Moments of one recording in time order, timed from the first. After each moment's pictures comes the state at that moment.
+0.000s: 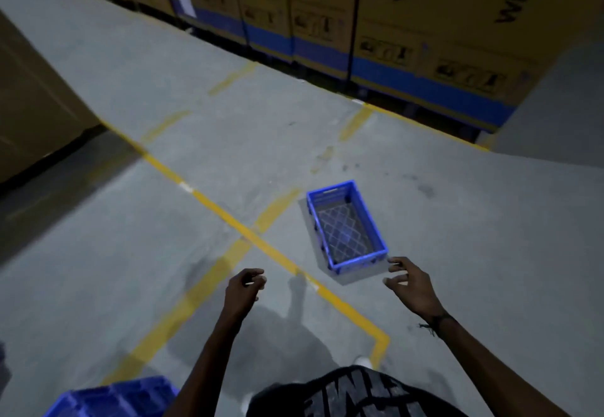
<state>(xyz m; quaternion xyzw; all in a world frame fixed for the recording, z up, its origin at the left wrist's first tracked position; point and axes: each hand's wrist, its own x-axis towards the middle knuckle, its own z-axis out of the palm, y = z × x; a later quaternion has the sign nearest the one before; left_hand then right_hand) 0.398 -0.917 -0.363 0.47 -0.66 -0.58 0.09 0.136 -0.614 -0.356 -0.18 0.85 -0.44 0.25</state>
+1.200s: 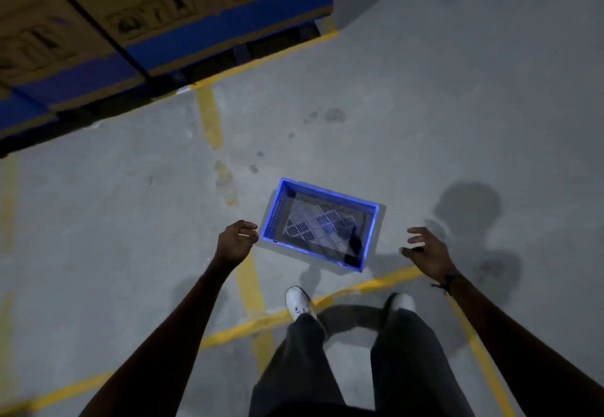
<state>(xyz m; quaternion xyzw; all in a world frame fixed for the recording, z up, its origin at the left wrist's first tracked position) -0.161 -1.249 -0.467 0.10 -0.87 -0.40 -0.25 -0.008 -0.814 -0.501 0.35 0.78 -0.49 0.16</state>
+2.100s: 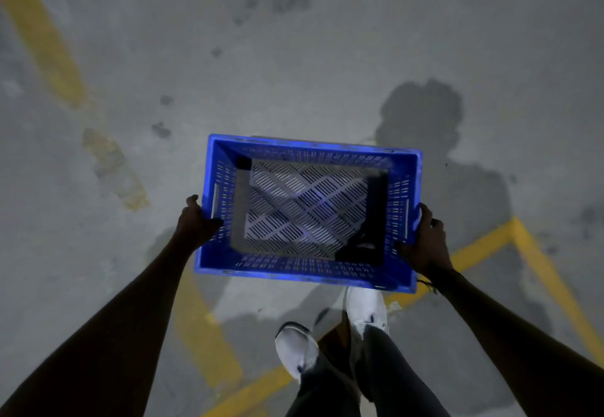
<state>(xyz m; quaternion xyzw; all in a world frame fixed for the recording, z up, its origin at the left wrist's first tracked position) -0.351 -1.250 -1.010 0.09 -0.89 -0.18 -0.41 -0.067 -0.875 -1.011 0.44 0.80 -0.37 0.20</state>
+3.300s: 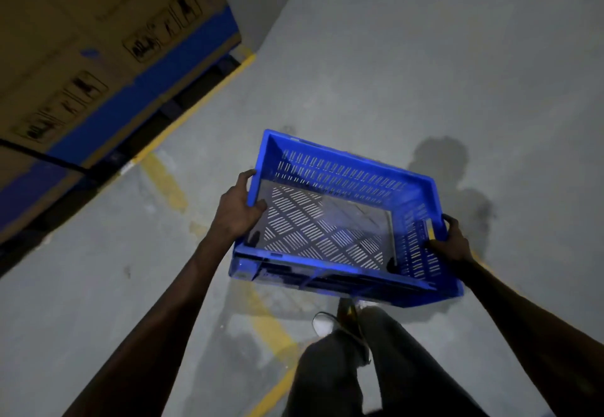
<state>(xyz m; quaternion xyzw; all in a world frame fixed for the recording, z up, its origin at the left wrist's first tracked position) -0.324 -1.123 -0.394 -0.26 -0.90 -0.23 -0.25 0.017 -0.823 -0.517 0.57 0.66 -0.48 0.08</state>
